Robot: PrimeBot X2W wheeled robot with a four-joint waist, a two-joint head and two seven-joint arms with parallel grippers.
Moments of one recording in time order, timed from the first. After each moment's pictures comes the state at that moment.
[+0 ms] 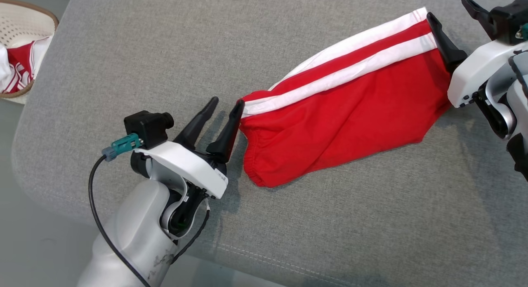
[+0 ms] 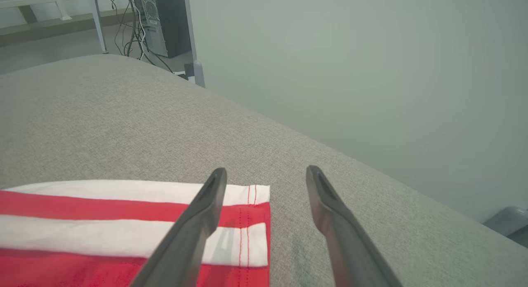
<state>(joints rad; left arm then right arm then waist) -0.57 0.14 -0.52 0.45 -0.85 -0.12 -0.12 -1.09 -0.42 0.78 0.89 0.57 0.13 -0.21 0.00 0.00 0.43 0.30</state>
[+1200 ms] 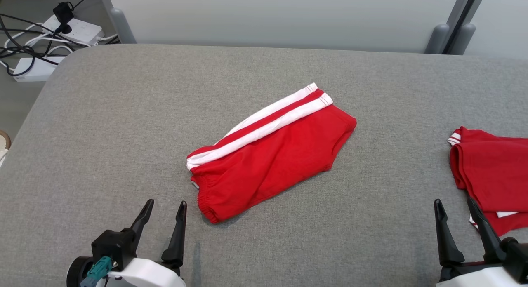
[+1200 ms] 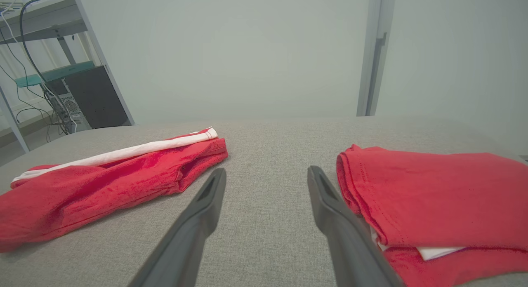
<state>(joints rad) -0.02 0.36 -0.47 0.01 -0.57 0.28 -0.14 0.07 -0.10 -0.01 0.10 0.23 0.13 -0.25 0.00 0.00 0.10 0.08</state>
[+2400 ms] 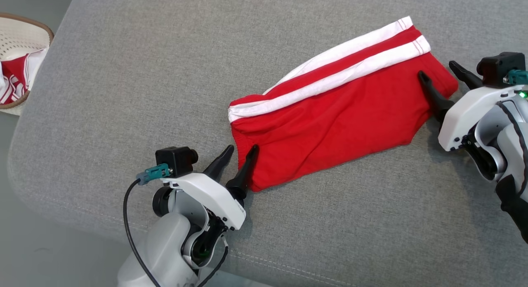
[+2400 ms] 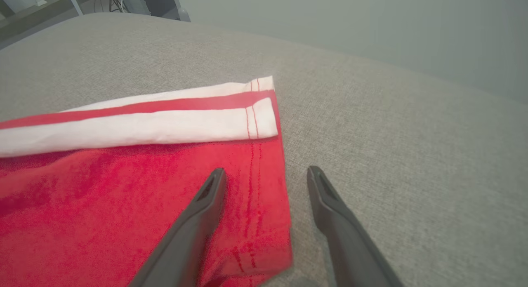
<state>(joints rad) -0.45 0.07 -0.53 0.49 -0.84 -0.02 -0.03 -0.86 -0.41 0.63 0.77 0.60 0.13 -0.06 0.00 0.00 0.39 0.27</state>
